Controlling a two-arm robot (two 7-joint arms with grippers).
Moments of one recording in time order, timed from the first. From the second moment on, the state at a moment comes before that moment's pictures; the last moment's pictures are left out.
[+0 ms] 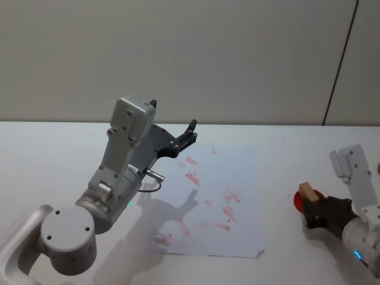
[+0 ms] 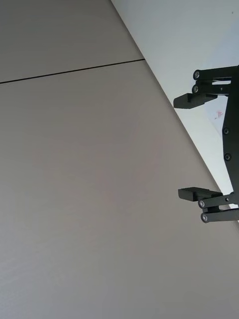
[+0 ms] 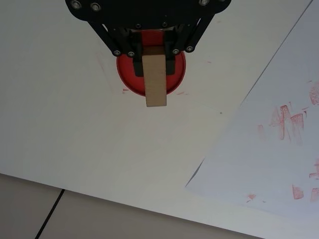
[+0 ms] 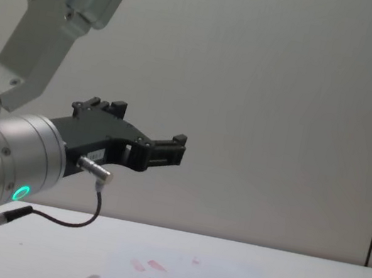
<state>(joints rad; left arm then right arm) -0.24 0.38 0.45 -1.63 -0.20 0.01 -0.01 0.04 0.30 -0.25 -1.63 0.17 0.53 0.05</state>
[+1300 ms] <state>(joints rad) -0.24 0.38 0.45 -1.63 -0.20 0.01 -0.01 0.11 0.23 -0.26 -1.70 0.30 0.38 0.26</state>
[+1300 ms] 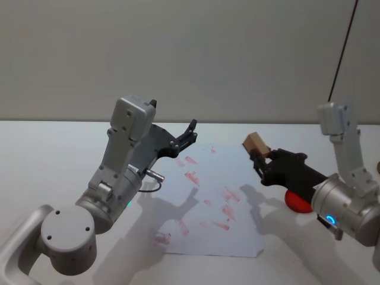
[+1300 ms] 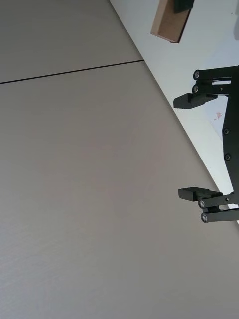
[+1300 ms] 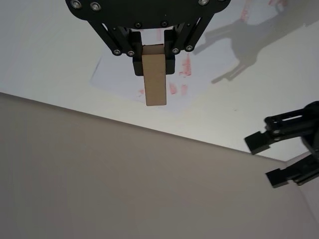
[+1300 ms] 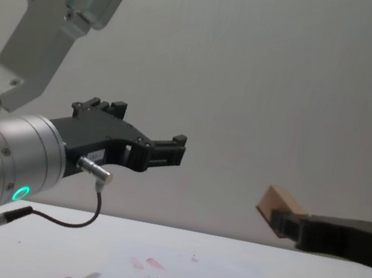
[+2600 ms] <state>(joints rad) -0.24 0.38 0.45 -1.63 -0.20 0.01 -0.01 0.12 0.26 -0.35 -1.61 0.08 0.54 0.46</state>
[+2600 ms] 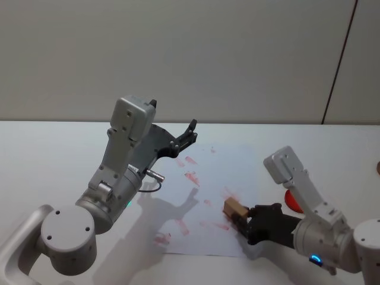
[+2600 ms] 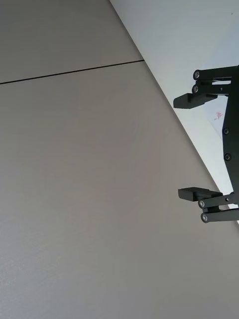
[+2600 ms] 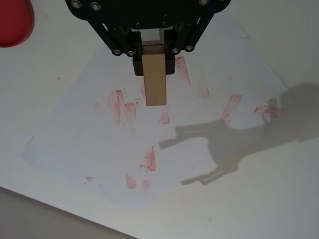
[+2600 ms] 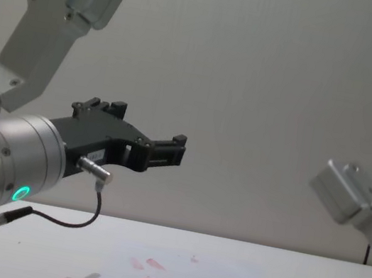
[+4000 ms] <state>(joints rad) -0.24 0.38 0.45 -1.63 -0.20 0.01 -0.01 0.14 0.25 -0.35 -1.62 0.11 0.53 0.40</state>
